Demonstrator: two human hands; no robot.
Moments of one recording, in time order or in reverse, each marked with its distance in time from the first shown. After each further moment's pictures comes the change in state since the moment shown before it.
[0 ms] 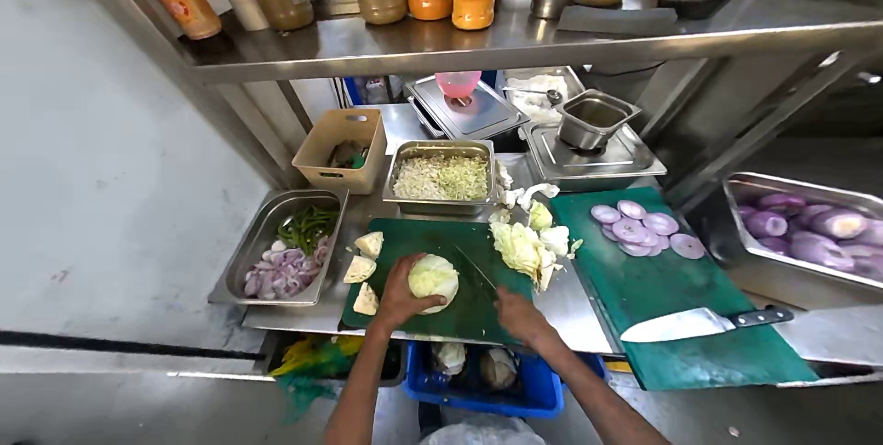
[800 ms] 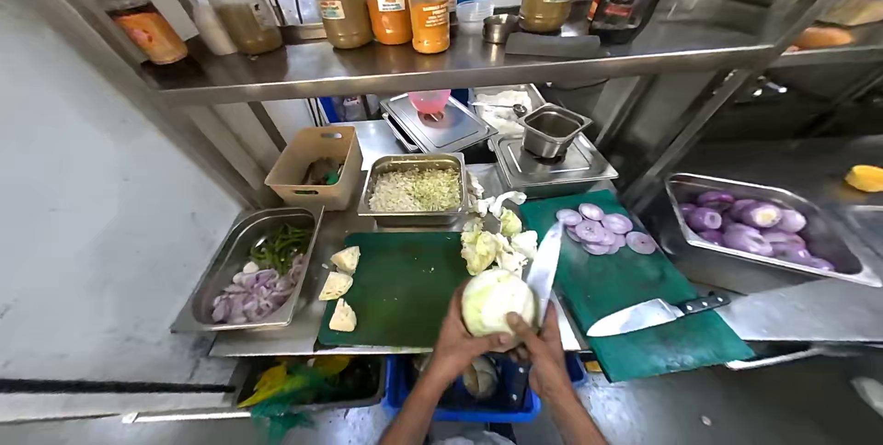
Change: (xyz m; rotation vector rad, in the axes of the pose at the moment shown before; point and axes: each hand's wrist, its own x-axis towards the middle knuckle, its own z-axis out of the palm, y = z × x) left_hand -0.058 0.131 0.098 -0.696 -0.216 -0.056; right_hand -0.082 0.042 0.023 1.504 0.597 -0.172
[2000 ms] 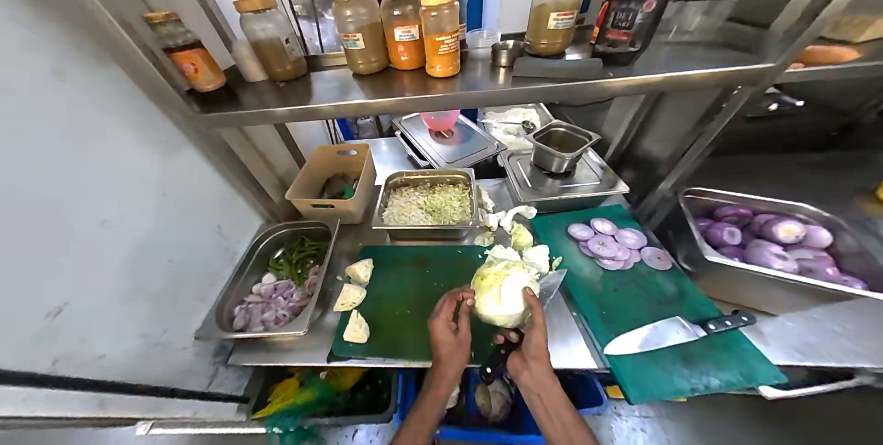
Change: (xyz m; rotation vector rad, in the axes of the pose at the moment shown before) left_hand 0.029 -0.011 -0.014 0.297 0.435 0.554; right_hand 0.028 -0.005 0.060 0.483 0.196 0.313
